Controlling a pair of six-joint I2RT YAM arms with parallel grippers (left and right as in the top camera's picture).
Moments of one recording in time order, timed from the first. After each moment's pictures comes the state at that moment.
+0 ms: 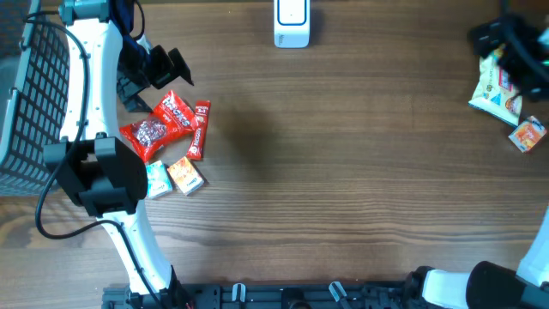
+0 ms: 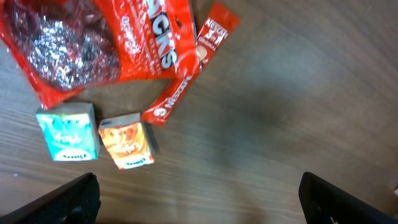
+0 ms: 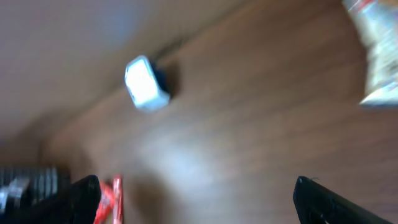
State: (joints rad) left arm 0.08 2.18 2.22 -1.68 0.26 -0.42; right arm -0.31 1.53 1.85 -1.21 -0.47 0.28
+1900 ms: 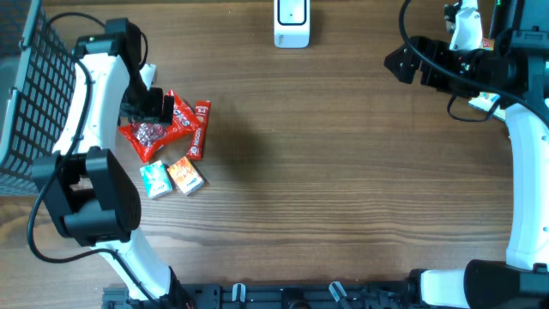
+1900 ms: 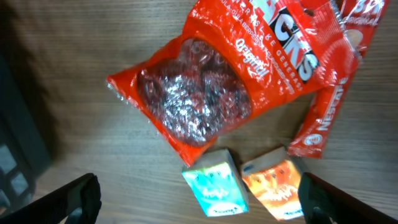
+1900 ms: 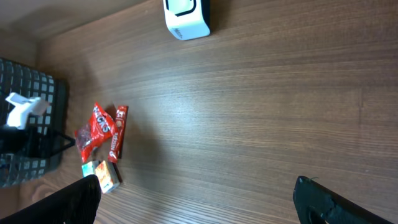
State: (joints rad) left arm 0.09 1.98 1.69 -1.29 -0.16 0.12; right arm -0.07 1.56 1.77 -1.20 -0.48 0.15
